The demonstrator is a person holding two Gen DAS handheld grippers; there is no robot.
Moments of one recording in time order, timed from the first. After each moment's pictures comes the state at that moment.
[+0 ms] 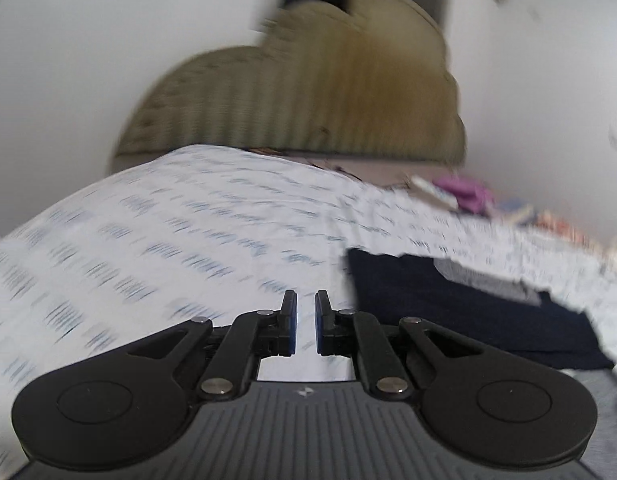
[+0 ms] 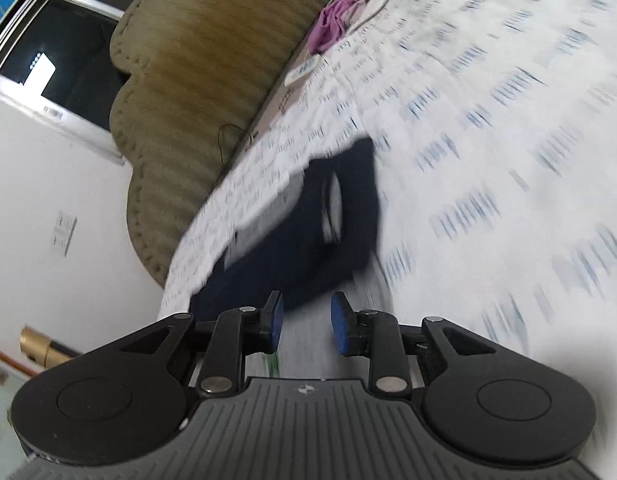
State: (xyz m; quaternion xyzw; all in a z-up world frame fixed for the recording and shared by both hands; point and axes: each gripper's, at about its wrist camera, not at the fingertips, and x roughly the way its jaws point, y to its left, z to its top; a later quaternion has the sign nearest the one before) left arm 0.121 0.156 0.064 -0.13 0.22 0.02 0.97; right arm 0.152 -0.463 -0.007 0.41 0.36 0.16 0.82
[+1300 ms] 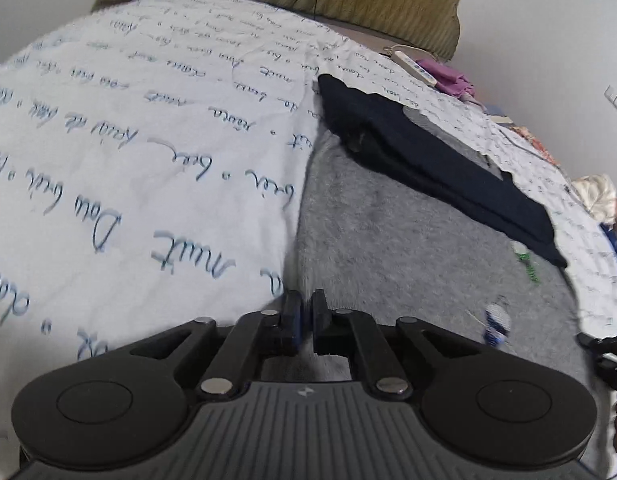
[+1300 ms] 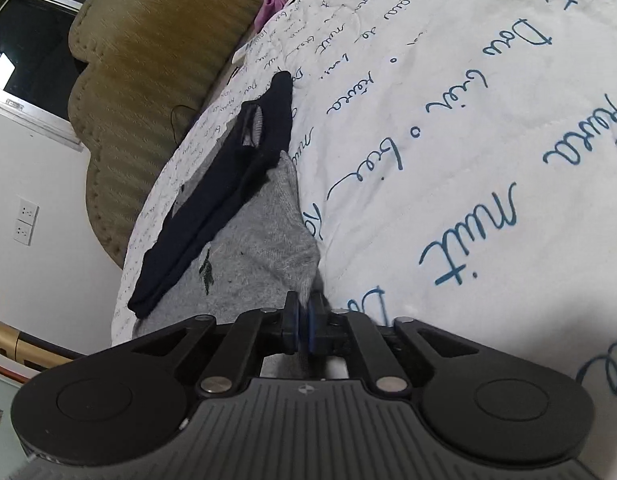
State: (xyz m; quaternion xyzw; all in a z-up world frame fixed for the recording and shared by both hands) left arm 0.095 0.132 0.022 -0.18 0.43 -0.06 0.88; right arm 0.104 -0.459 -0.052 0.41 0.39 0.10 0.82
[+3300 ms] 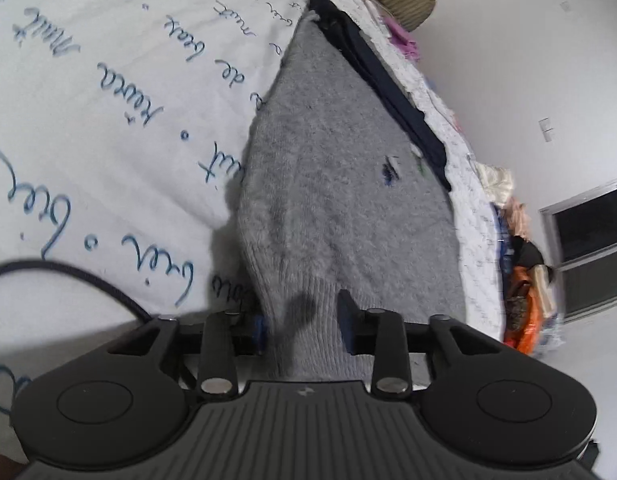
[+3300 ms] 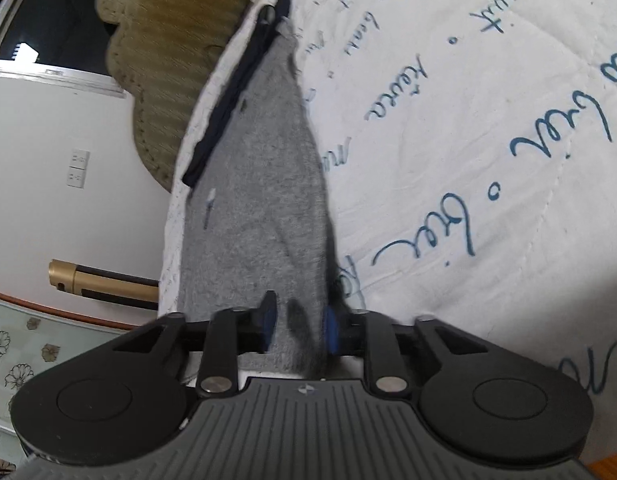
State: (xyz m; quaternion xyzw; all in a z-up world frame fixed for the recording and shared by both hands) left arm -0.051 0.162 -0.002 -0.33 0.49 -0.17 0.79; right arm -0.086 -0.456 -0.060 0.46 0.45 0.18 0.75
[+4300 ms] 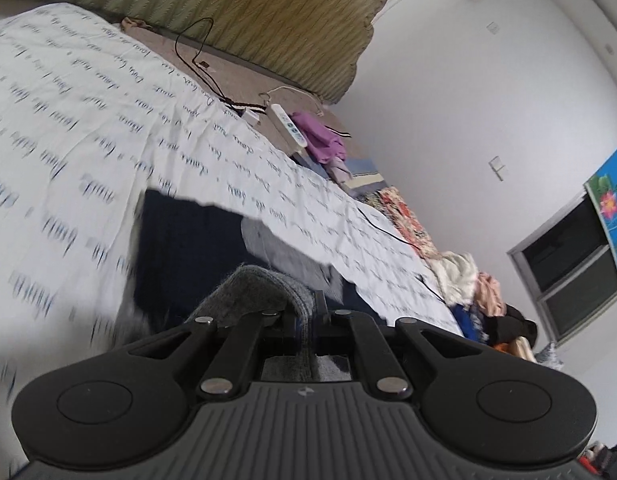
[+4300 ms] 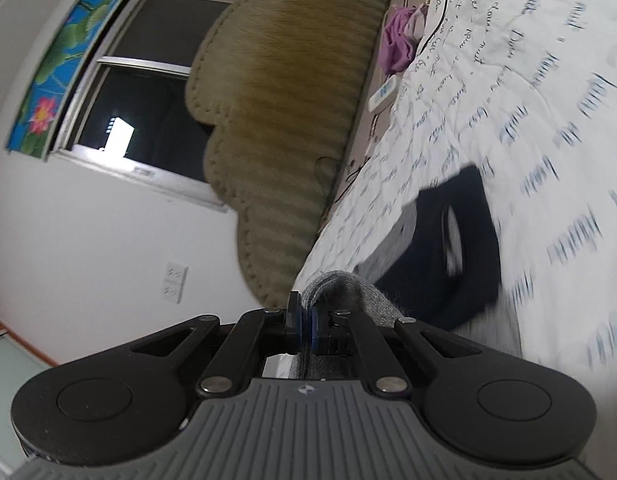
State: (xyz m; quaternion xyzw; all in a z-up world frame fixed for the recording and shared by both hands) left arm 0.235 0.123 0.111 -0.31 0.36 -0.23 0.85; right arm 0.205 -0.485 0.022 0.53 0.26 0.26 0.76
